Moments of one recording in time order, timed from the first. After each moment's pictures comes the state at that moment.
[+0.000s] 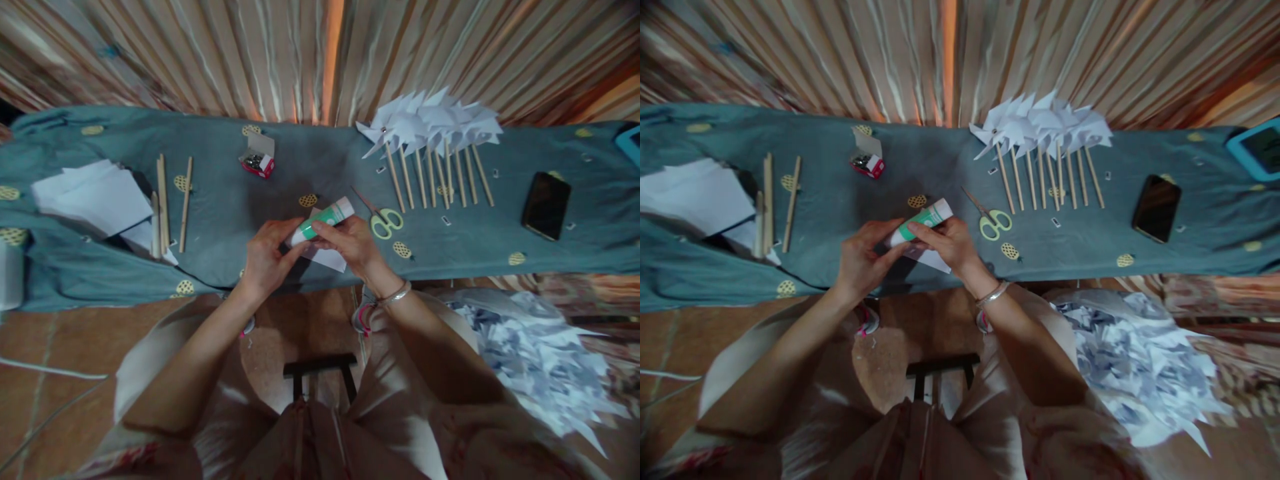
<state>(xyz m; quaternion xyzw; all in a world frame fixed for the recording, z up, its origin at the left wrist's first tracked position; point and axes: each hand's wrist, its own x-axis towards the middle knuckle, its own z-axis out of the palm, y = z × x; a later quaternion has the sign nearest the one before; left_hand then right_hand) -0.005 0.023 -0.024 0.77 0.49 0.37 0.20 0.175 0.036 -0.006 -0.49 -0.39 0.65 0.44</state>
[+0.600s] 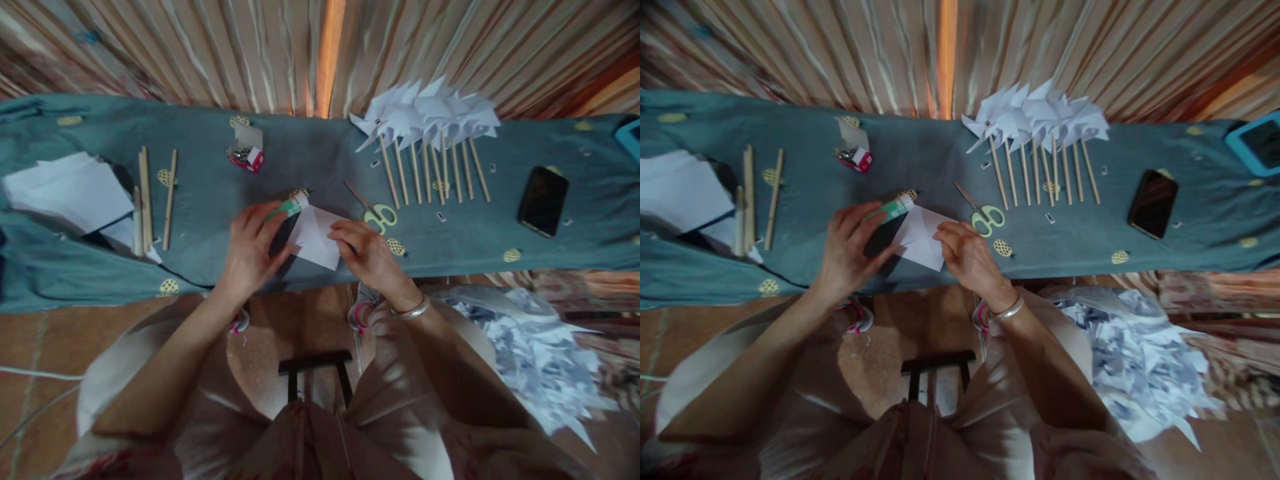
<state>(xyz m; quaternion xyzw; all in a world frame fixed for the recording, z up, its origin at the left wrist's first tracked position) -0.016 0.026 -0.028 0.83 0.44 0.32 0.07 0.233 0.012 -0.026 -0.50 -0.78 0.21 0.31</state>
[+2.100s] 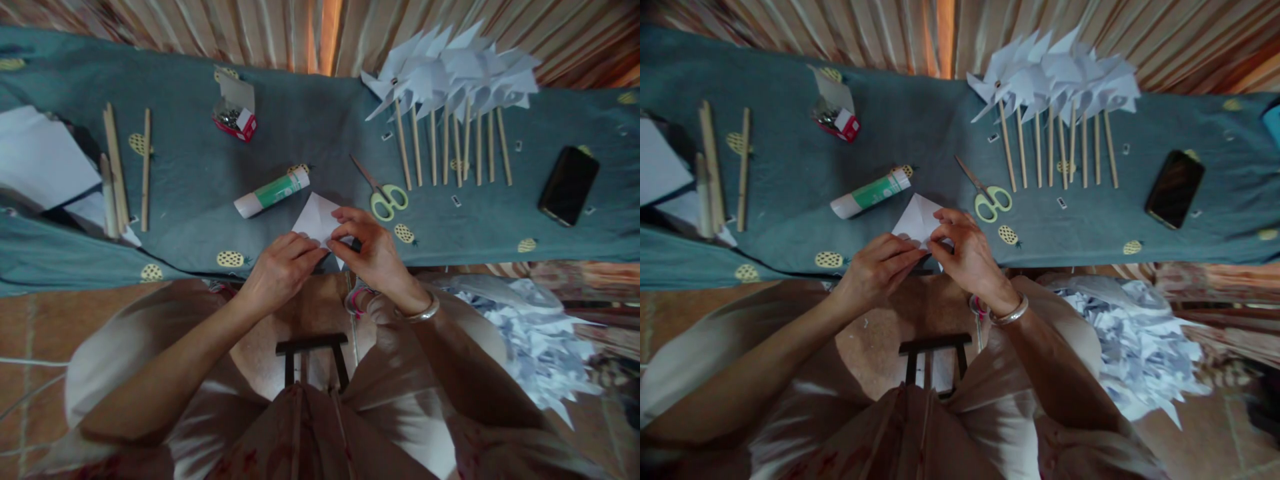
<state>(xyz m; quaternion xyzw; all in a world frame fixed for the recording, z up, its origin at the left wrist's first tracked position) 0.020 -0.011 -0.035 0.89 0.34 0.28 0.15 0.227 -0.005 -0.019 -0.53 -0.73 0.29 0.33</state>
